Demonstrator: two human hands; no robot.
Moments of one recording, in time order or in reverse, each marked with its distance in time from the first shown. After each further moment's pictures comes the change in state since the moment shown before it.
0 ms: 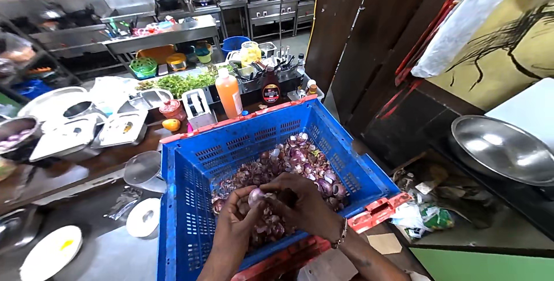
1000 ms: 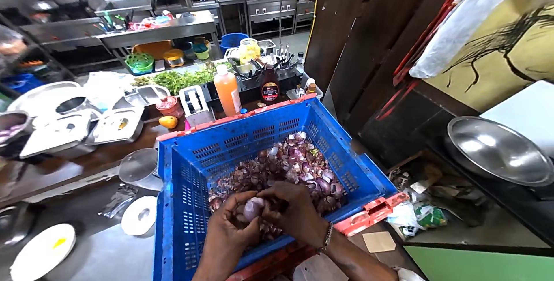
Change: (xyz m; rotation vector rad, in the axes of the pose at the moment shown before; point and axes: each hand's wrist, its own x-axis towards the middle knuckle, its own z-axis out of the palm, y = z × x) left_hand -0.008 -0.003 -0.013 0.250 -0.026 0.105; right_hand -0.004 0.002 0.026 -0.063 0.108 -0.077
